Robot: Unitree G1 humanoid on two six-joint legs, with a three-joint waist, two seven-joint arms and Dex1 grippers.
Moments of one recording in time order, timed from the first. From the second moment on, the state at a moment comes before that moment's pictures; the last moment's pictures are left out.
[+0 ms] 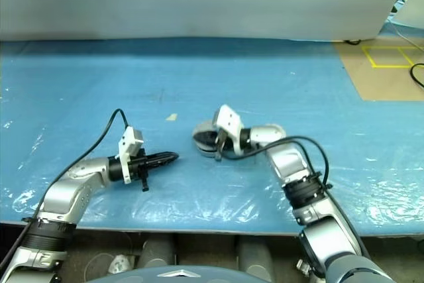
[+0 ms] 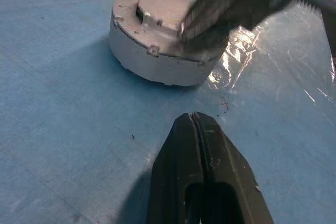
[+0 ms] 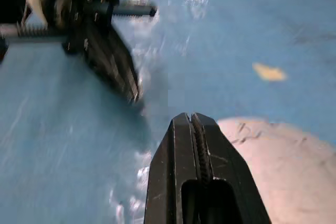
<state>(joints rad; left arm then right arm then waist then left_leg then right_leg) -0.15 0.50 -0.01 -0.05 -0.42 0.40 -1.07 -0.49 -0.35 0.35 0.11 0.12 0.21 1.00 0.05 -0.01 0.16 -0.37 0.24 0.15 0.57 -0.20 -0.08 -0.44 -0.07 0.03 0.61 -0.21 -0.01</state>
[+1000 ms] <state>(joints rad) -0.19 0.49 -0.04 -0.01 -0.41 0.34 -1.05 -0.53 -0.29 0.18 0.16 0.17 0.26 0.80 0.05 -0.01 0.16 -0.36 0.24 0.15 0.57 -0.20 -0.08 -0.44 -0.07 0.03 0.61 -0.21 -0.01</state>
